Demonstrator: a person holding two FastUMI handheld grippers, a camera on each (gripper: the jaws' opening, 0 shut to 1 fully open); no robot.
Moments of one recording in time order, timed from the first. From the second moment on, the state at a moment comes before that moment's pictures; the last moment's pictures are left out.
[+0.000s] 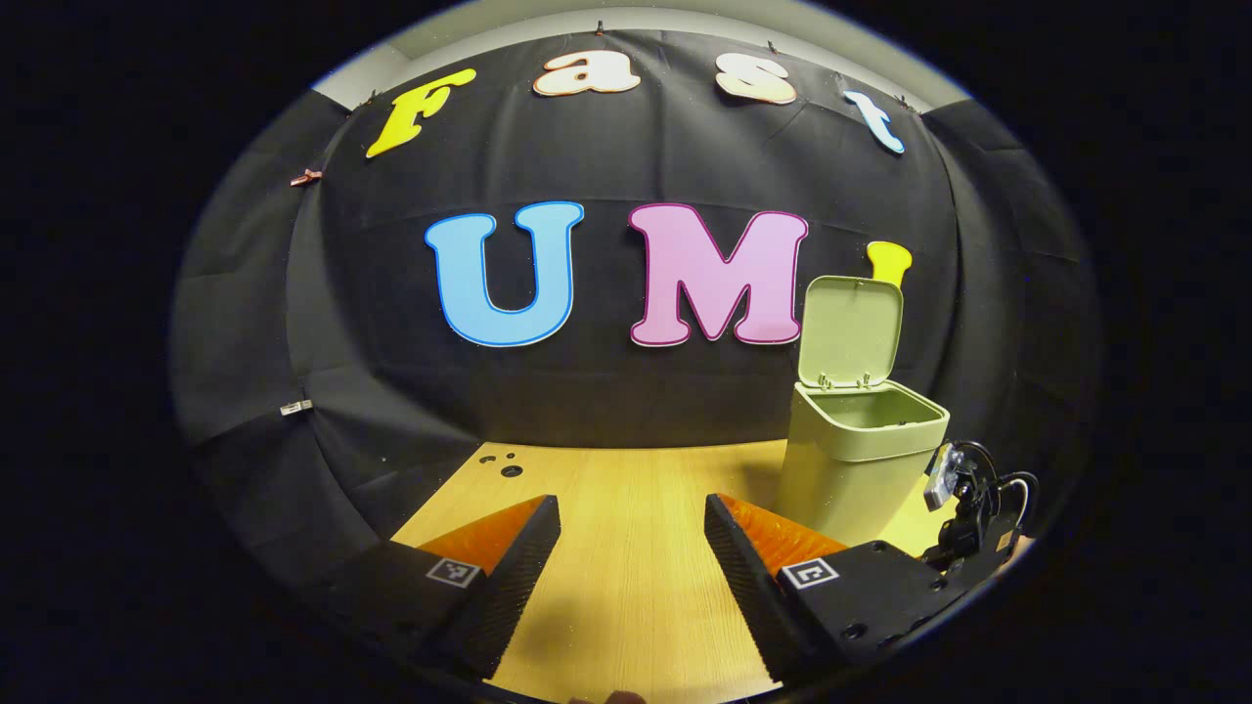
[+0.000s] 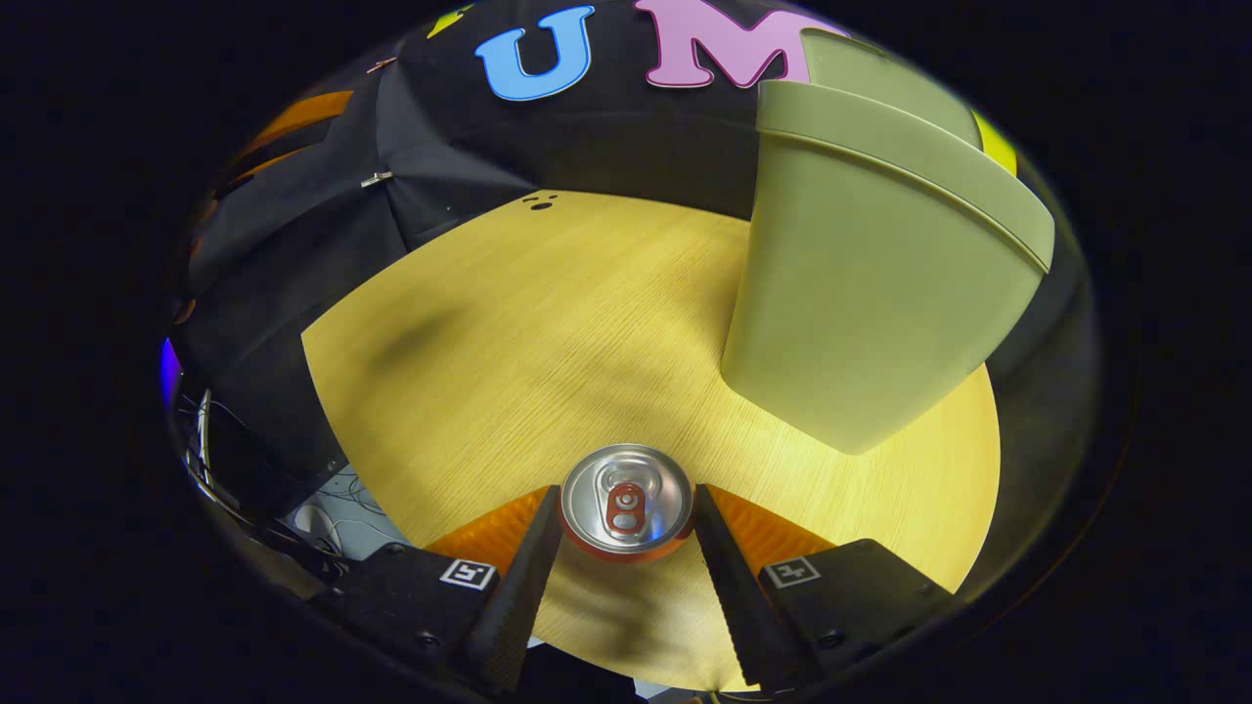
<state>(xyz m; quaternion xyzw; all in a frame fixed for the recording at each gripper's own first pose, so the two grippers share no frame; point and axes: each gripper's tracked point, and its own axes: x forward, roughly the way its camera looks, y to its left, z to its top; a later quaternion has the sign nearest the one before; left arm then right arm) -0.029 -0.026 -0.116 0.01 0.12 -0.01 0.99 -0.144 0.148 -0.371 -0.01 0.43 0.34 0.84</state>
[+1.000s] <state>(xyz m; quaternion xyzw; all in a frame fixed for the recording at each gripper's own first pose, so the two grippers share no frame) -0.018 -0.049 -0.104 0.01 0.11 -0.03 0.99 -0.031 0.119 -0.140 0.12 0.21 0.32 0.92</state>
